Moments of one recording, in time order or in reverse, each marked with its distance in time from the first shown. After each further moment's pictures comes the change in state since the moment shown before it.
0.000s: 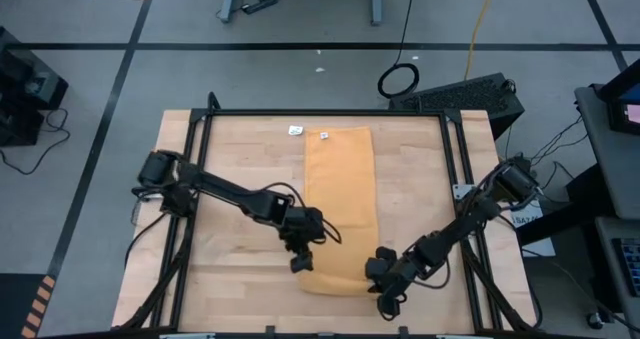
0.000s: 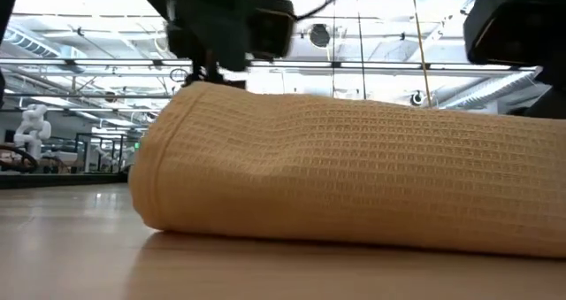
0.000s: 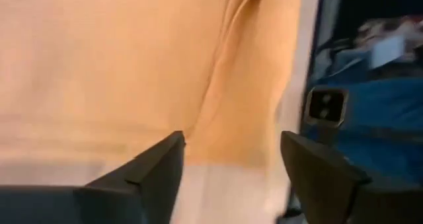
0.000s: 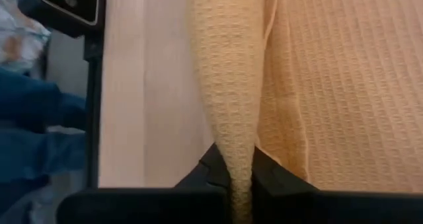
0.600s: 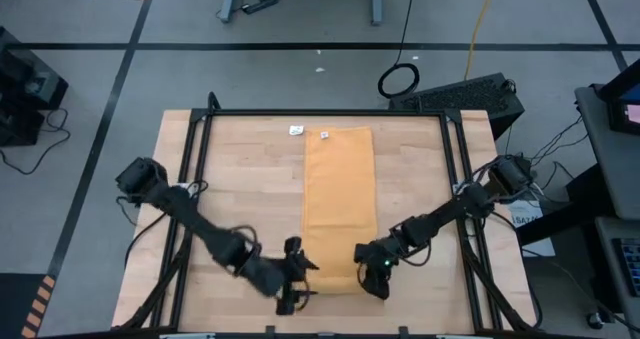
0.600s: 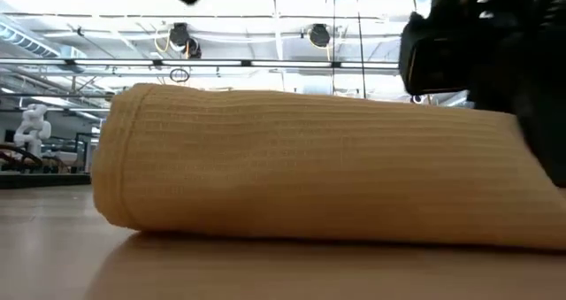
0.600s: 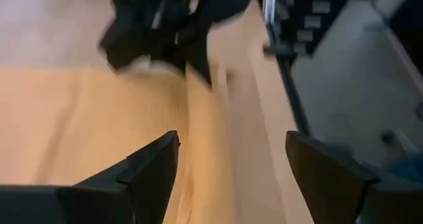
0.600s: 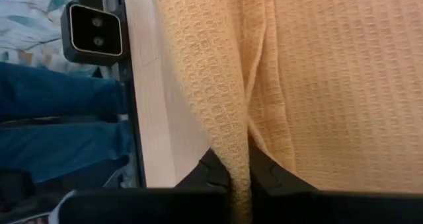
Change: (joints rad) left arm -0.390 -0.091 0.001 0.243 -0.805 0.236; right arm -0.206 0.000 -0.002 0.044 -0.369 0.031
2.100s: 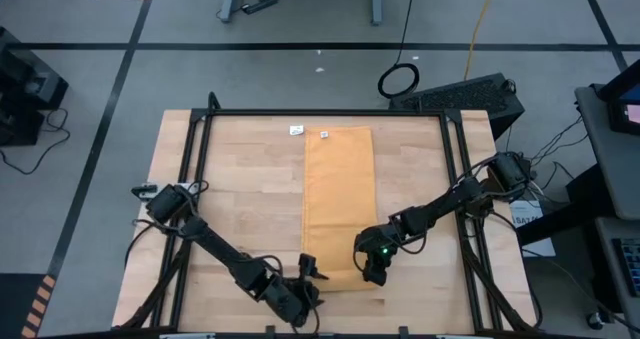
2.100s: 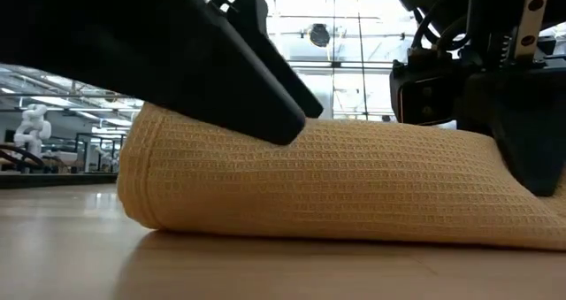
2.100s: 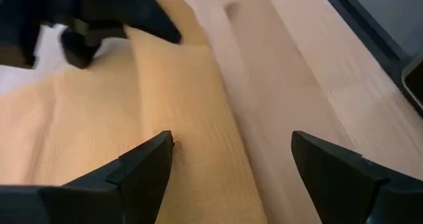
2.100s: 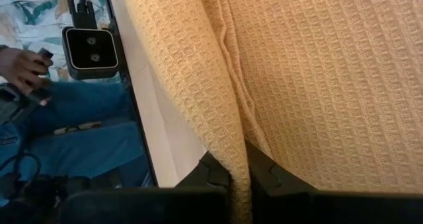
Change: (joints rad) left arm -0.048 0.323 0.062 0.121 -0.132 0.313; right arm -0.105 0.000 -0.085 0.096 -0.157 0.106
